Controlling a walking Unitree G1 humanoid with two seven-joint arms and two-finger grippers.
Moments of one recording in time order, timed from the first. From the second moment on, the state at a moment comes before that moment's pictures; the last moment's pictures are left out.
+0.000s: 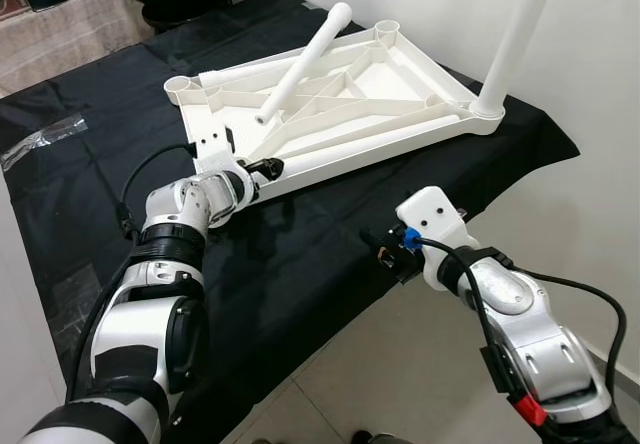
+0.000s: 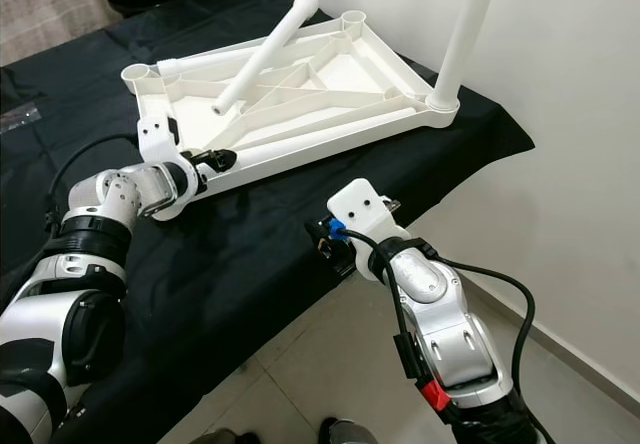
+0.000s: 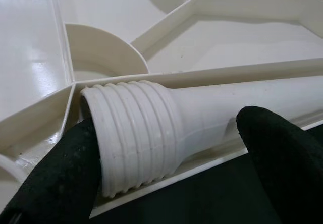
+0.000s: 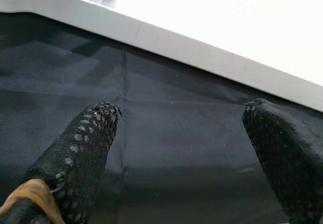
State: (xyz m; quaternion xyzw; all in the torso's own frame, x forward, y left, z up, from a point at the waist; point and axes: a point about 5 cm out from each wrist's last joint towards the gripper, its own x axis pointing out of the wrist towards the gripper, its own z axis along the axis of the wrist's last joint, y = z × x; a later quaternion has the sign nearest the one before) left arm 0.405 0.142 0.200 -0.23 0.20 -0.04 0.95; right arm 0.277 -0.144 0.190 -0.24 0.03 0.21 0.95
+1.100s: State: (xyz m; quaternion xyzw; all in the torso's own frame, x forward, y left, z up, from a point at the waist) left arm 0.395 0.178 0.186 -0.38 0.17 -0.08 0.91; right arm 0.278 -0.137 0.205 -0.23 0.01 0.21 0.95
